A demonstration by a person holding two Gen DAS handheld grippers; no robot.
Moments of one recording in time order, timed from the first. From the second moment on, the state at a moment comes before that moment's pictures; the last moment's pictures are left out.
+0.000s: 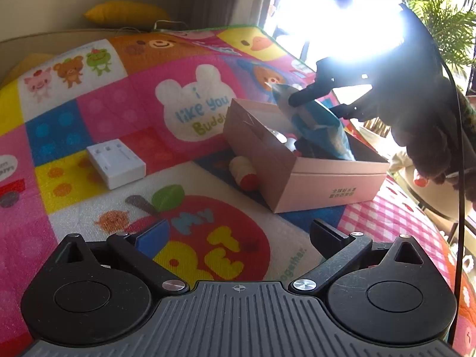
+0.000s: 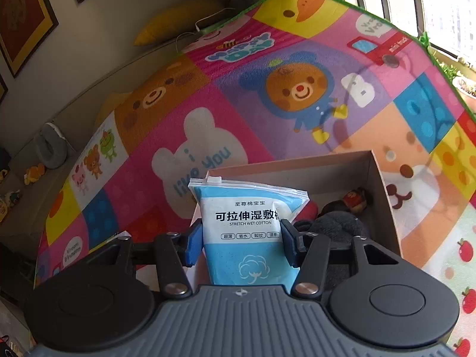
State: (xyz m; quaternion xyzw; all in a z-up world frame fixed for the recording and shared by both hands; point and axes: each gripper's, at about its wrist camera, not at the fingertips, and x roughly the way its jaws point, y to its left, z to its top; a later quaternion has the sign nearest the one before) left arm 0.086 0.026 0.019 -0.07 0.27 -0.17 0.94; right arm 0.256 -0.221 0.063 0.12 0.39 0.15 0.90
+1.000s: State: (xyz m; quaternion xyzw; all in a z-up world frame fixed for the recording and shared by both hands) left arm 0.090 0.034 0.014 -0.11 0.29 -0.16 0.94; right arm 0.265 -0.226 0.079 0.16 0.37 0.06 0.91
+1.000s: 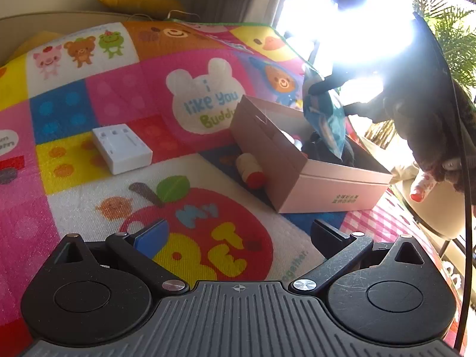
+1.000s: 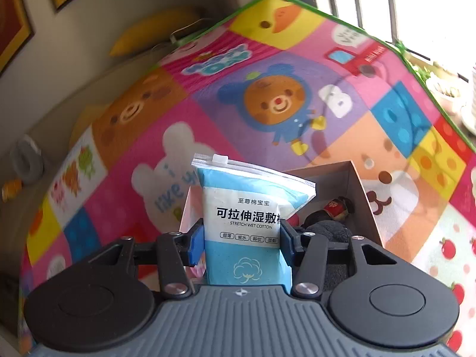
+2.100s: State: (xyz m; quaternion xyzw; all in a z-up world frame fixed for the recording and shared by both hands) left arm 0.093 0.041 0.011 -0.14 0.30 -0.14 0.93; right arm 0.254 -0.194 0.081 0.09 0.32 0.19 0.92
